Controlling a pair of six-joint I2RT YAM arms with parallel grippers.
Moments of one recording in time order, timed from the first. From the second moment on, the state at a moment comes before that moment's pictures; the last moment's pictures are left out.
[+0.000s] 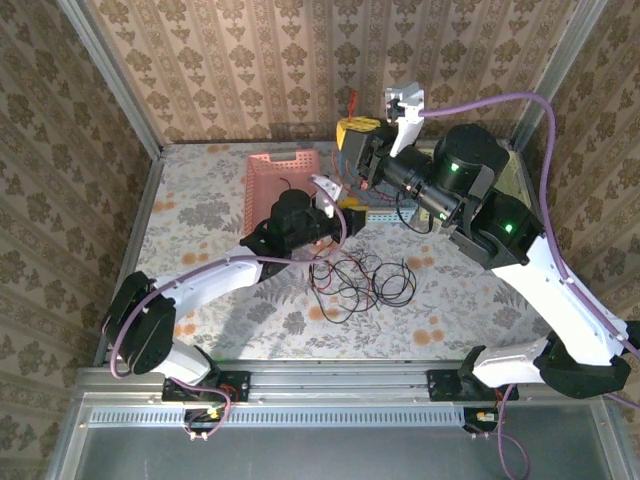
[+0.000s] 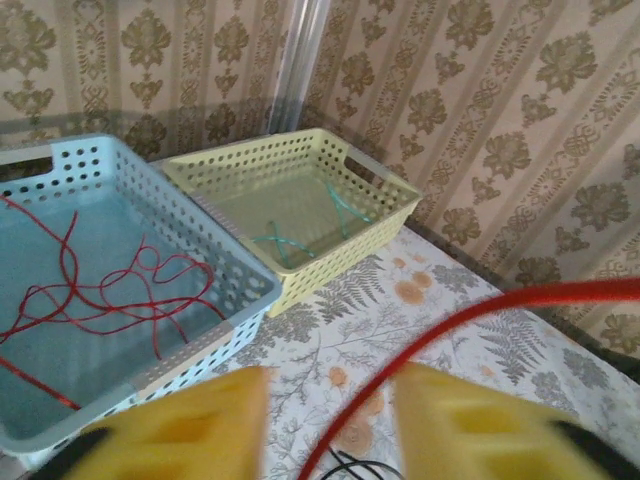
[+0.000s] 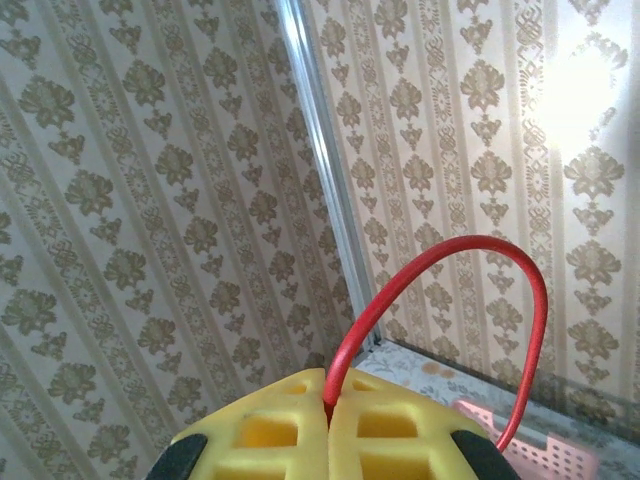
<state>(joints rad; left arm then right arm) -0.82 1.48 0.99 0.32 0.24 -0.28 0.80 1.30 1.79 -0.39 0.07 0.22</state>
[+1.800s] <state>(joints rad) -0.78 1.18 0.48 0.05 0.01 -0.46 0.64 1.31 0.97 -0.43 0.08 0.40</state>
